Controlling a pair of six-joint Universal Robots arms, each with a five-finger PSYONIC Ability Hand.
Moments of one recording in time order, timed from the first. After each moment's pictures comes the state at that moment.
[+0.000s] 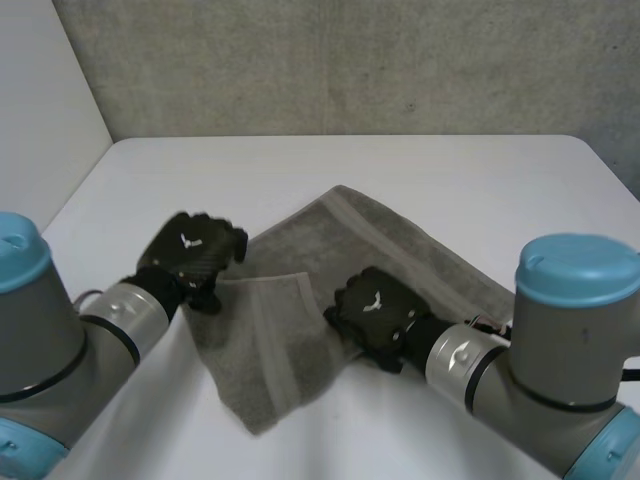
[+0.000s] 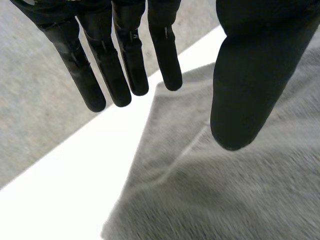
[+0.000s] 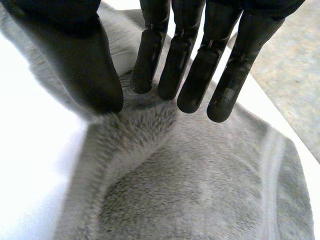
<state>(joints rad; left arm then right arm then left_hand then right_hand) 4.32 -1.75 -1.82 3.34 -1.39 3.48 2.12 -1.18 1.68 -0.10 1.14 2.50 0.65 0.64 0.65 0.65 0.47 0.84 0.86 0.85 0.85 0.67</state>
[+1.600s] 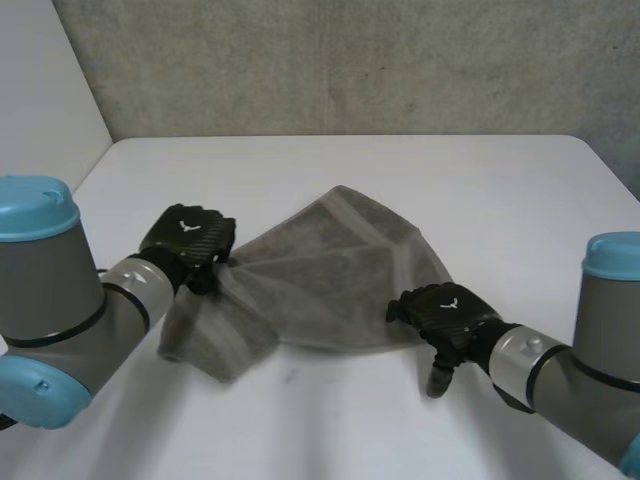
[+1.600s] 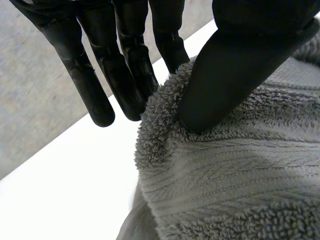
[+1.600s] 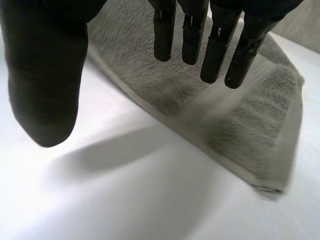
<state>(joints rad) 4.33 -1.89 -1.64 3.23 -1.46 3.49 1.92 -1.20 1.78 -0.02 1.17 2.77 1.12 1.14 1.14 1.13 0.95 0.35 0.39 0.38 0.35 0.14</state>
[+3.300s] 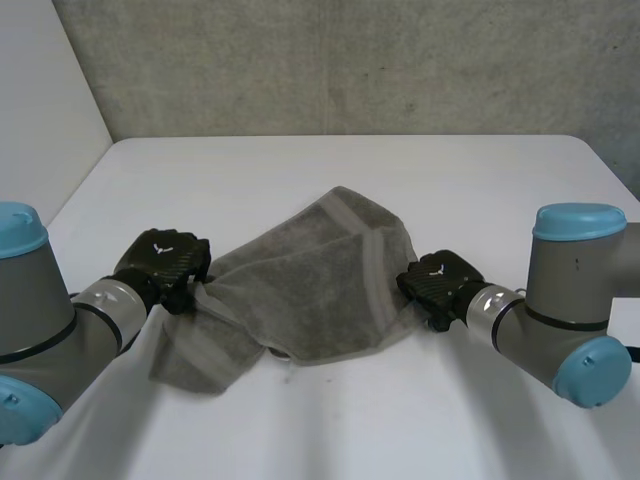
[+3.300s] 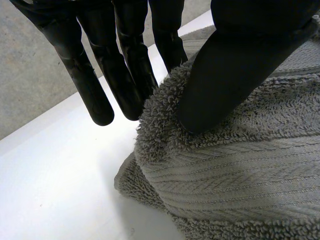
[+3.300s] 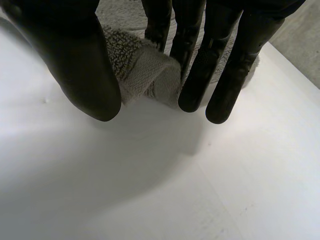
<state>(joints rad) 4.44 -1.87 -1.77 3.29 -1.38 3.47 1.93 -0.91 1.44 -0.01 1.25 2.53 1.07 1.07 1.07 1.07 0.90 1.01 1.00 0.99 1.00 0.82</state>
